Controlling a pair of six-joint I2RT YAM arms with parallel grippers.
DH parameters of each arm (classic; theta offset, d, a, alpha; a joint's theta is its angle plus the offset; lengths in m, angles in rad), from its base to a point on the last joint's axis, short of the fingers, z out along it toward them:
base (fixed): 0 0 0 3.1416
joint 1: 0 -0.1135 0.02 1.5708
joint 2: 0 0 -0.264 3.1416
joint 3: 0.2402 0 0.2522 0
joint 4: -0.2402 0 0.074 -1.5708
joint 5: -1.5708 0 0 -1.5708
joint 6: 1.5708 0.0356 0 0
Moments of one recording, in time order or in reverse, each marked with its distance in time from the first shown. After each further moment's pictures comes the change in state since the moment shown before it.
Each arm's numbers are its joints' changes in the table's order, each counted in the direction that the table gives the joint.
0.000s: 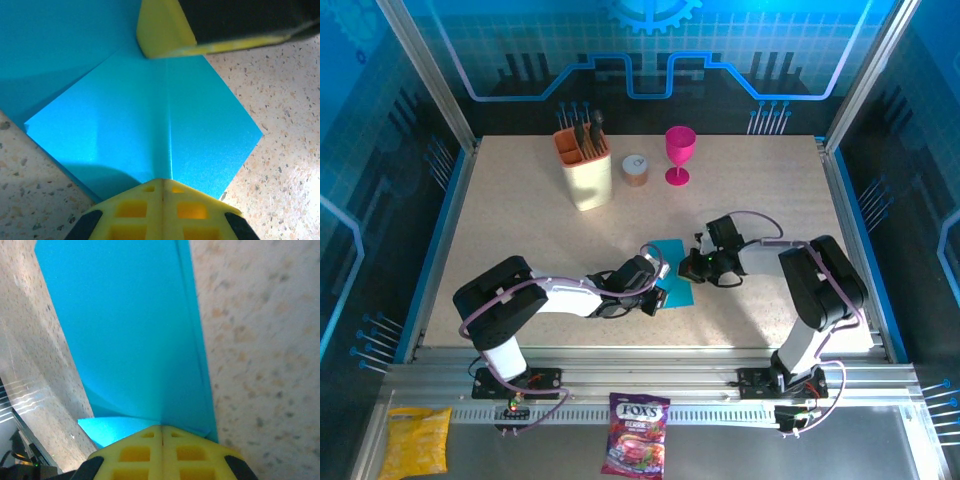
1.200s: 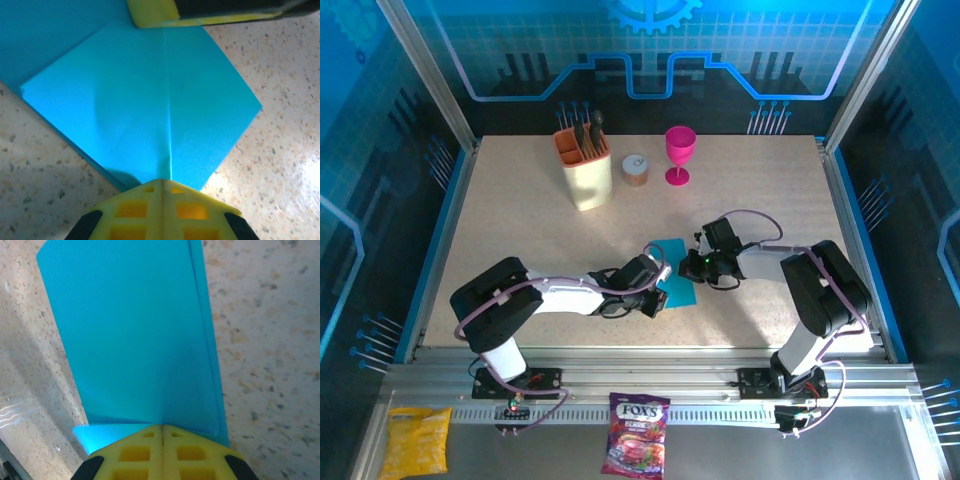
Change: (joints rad) left arm 0.016 -0.030 0.060 -0.163 -0.010 0.000; right arm -0.056 -0.043 -0.027 0.024 -0.117 0.018
